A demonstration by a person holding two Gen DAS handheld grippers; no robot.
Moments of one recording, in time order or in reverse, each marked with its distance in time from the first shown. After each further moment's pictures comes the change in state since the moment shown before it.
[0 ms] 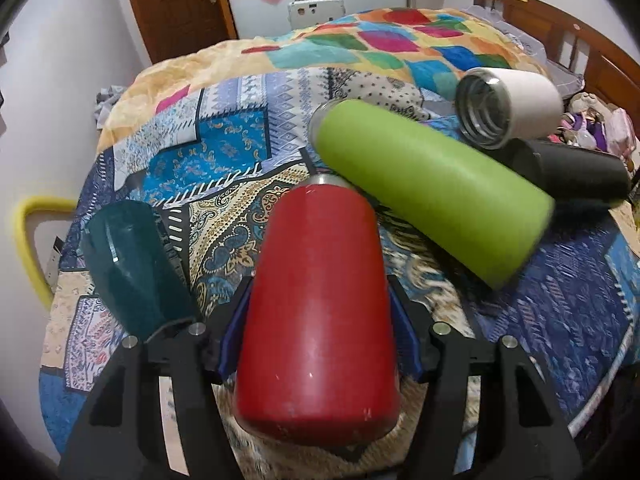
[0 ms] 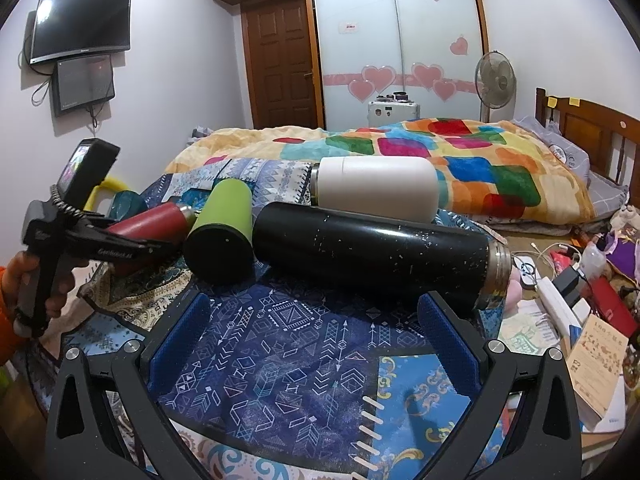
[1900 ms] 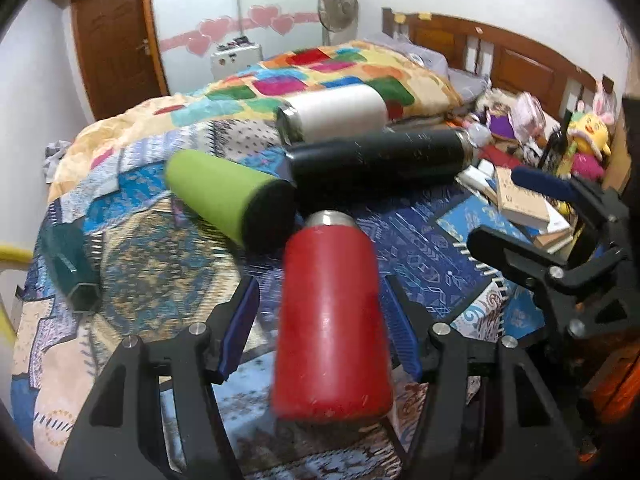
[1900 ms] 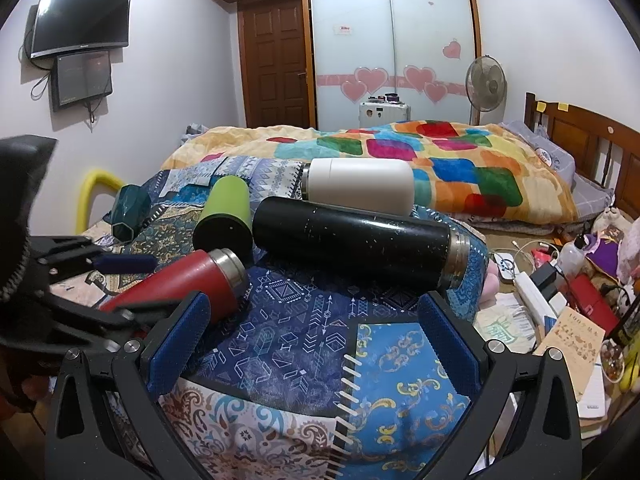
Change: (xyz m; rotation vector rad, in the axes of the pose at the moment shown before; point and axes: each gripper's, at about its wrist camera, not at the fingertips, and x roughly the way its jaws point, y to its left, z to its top) left arm -0.087 -0.106 -0.050 0.114 -0.180 -0.201; right arm -0.029 -0.005 -0.010 -0.018 0.011 -0.037
